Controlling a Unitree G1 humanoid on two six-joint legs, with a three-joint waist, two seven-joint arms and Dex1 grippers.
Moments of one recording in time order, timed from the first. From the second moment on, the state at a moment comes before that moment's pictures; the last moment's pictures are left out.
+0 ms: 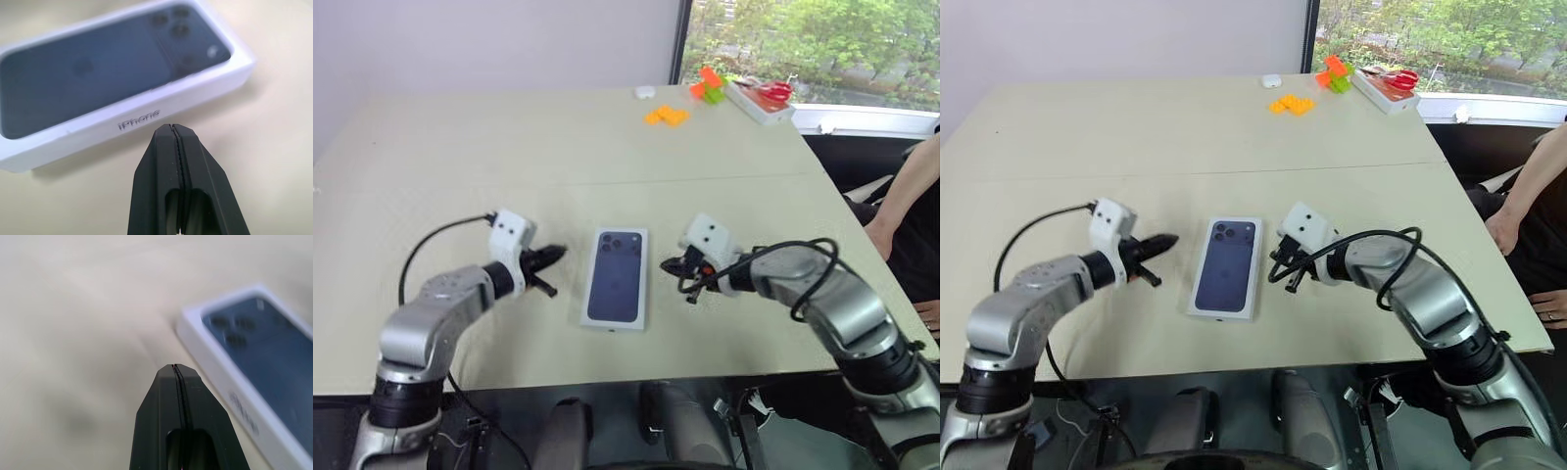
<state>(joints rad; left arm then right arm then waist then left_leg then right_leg) -0.33 0.51 0.12 -0.33 -0.49 0.88 -0.52 -0.48 -0.69 0.23 -0.53 0.40 0.95 0.76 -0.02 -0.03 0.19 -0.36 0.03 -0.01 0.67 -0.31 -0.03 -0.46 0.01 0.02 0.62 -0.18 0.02</state>
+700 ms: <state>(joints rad) -0.64 0.39 -0.22 -0.02 -0.26 0.87 -0.53 -0.45 -0.60 0.37 -0.55 0.45 1.12 0.71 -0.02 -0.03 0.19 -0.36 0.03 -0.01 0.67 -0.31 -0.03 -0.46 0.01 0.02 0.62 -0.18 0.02</state>
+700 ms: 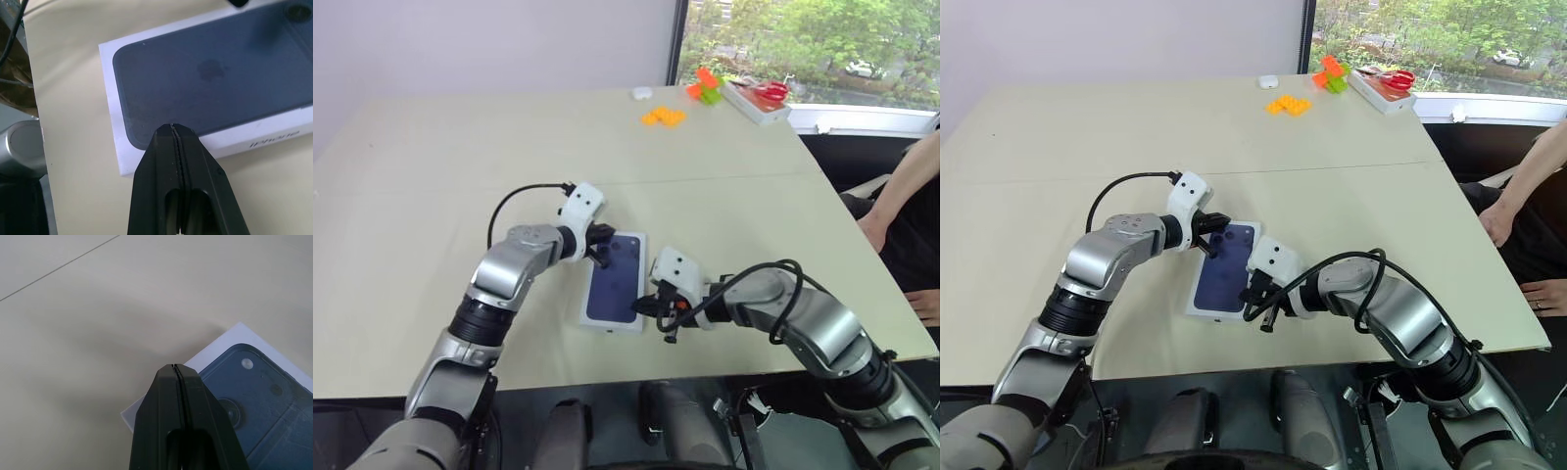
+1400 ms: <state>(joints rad) -0.20 0.61 0.36 -0.22 -0.41 0.74 -0.59 -0.41 -0.64 0.07 -0.36 0.34 0.76 0.62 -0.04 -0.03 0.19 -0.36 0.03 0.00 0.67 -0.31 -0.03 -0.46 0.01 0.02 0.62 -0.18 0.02</state>
